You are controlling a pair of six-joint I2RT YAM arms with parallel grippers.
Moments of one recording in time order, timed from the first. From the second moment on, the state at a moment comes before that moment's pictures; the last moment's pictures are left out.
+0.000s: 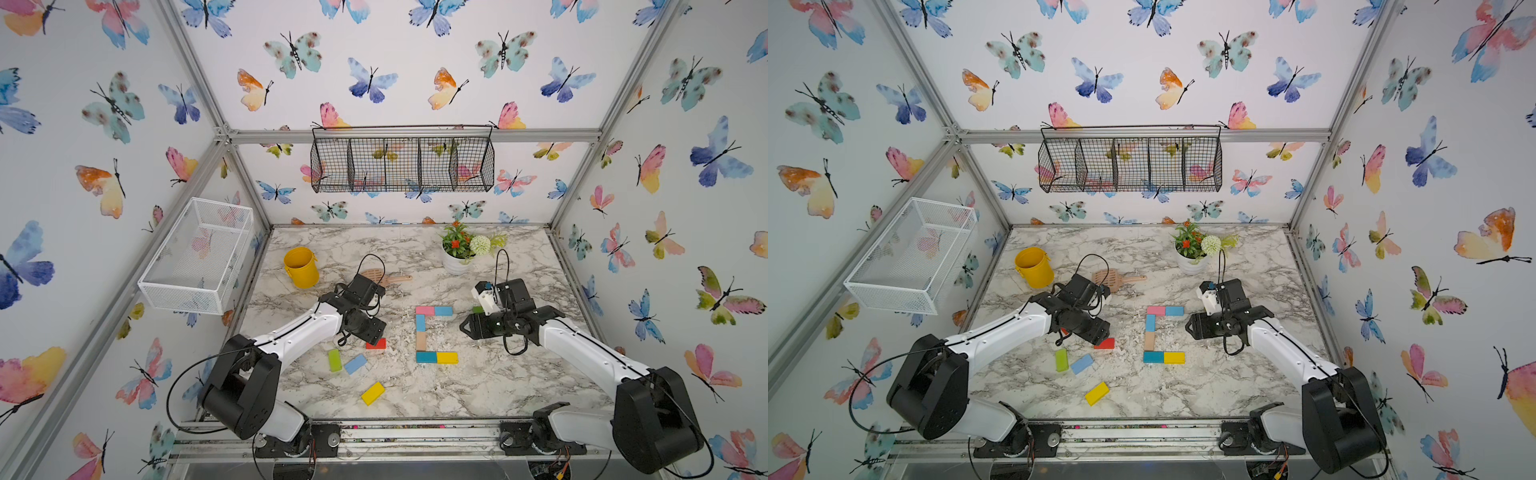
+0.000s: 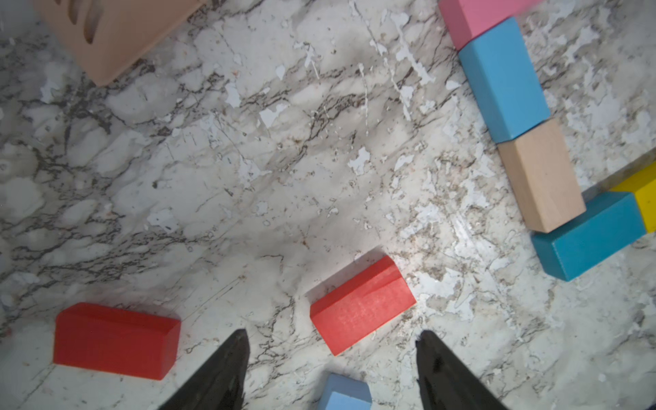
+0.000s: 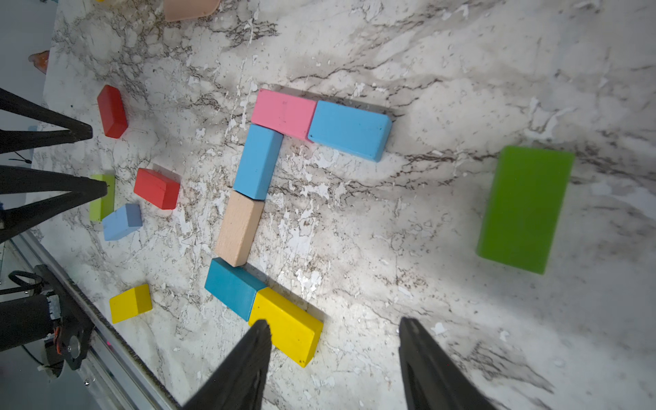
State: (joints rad) left arm -0.57 1.47 0.93 -0.66 0.06 0.02; right arm 0.36 1.28 0.73 -0.48 -0.38 0.17
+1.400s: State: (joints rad) left arm -0.66 1.62 0.89 -0.60 0.05 0.39; right arm 0.36 1.29 0.73 -0.45 -0.41 0.20
